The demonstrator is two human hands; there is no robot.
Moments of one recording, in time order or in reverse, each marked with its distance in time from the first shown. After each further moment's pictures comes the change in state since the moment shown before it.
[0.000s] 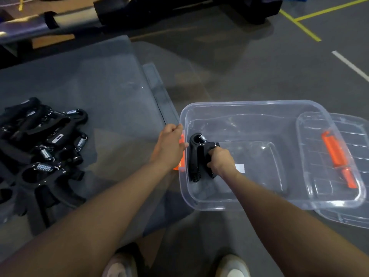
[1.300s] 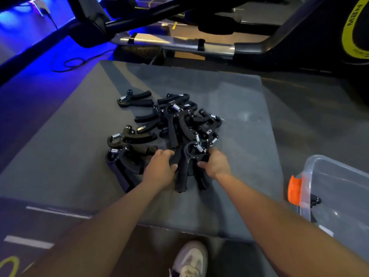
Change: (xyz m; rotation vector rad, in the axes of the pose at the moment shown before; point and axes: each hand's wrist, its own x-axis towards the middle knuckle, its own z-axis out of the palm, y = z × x) left_hand -0.192 -0.261 -0.141 -0.214 0.330 -0.517; right_hand -0.125 -0.292 0.135 -0.008 -0.080 -0.399
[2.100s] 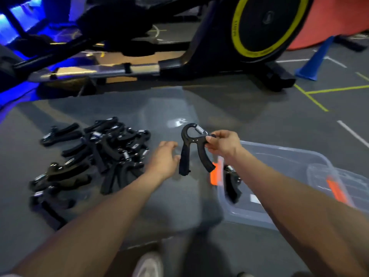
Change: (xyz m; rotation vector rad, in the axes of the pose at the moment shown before) left_hand -0.035 0.201 0.070 0.060 -0.086 0.412; right_hand -0.055 0.127 -0.209 0.961 0.237 0.064
